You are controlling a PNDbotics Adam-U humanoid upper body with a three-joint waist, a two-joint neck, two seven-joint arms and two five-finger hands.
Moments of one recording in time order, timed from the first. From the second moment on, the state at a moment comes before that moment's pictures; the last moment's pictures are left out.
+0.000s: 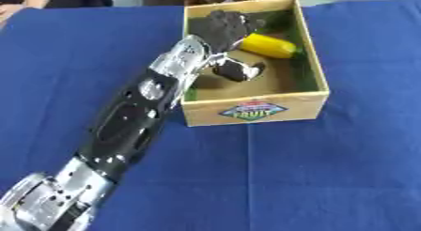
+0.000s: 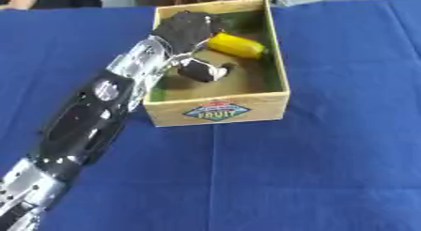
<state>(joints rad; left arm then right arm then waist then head) -1.22 0.19 -0.27 -0.95 -1.43 -0.11 -0.14 -0.36 -0.44 -0.08 -1.98 0.20 -0.12 -0.52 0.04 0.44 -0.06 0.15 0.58</state>
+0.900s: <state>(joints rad) -1.13 0.33 -0.19 -1.45 -1.03 0.05 -0.05 -0.33 -0.44 -0.08 -1.98 0.20 -0.12 -0.52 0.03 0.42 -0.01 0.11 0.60</state>
